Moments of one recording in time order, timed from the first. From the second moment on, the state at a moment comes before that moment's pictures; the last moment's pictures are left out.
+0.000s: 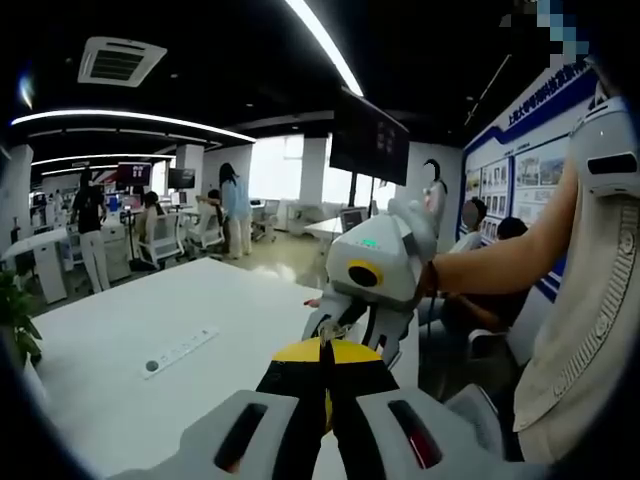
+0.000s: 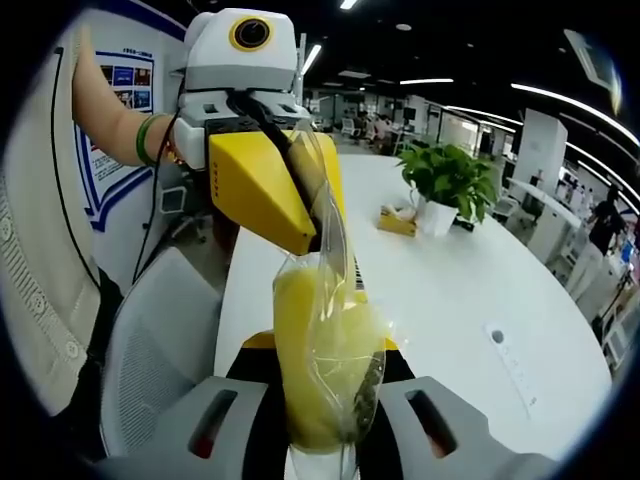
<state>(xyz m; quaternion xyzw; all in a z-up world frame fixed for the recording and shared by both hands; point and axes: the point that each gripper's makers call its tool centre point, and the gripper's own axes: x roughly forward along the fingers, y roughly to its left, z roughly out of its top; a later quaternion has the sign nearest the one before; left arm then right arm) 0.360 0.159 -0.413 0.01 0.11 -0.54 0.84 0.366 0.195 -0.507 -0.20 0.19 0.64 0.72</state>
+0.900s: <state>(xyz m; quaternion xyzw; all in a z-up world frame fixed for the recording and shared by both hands) 0.364 0.165 -0.413 0.01 0.12 -0.53 0.84 0.366 0.200 -0.506 -0.19 0.19 0.65 0.71</state>
